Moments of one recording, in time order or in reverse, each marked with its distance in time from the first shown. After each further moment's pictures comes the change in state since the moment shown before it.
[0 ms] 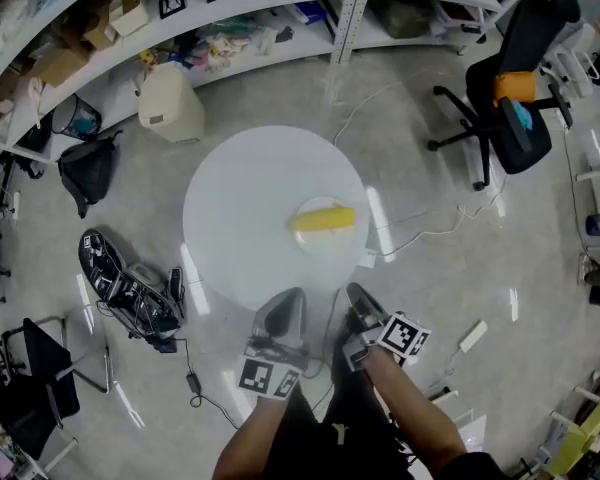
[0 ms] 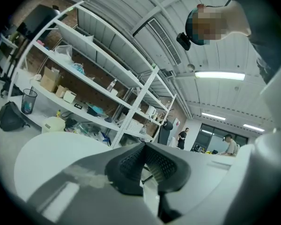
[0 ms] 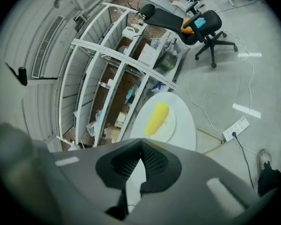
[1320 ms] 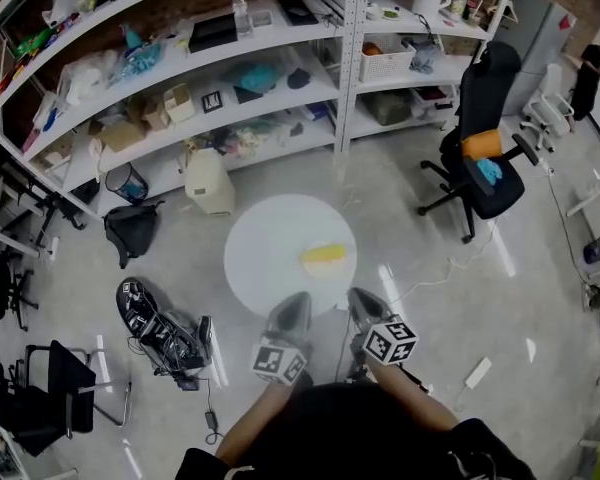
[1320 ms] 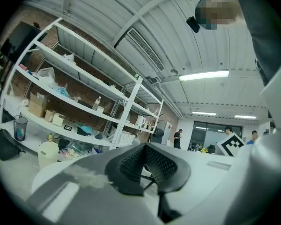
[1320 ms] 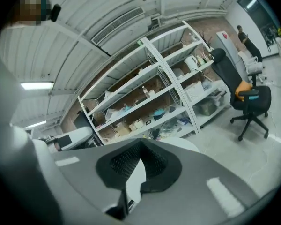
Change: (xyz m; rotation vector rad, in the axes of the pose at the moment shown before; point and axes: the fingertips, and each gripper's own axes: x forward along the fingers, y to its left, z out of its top) left arm -0.060 -0.103 0.113 0.156 -0.081 -0.068; right arm -0.106 0.183 0.033 -0.696 -0.142 0.084
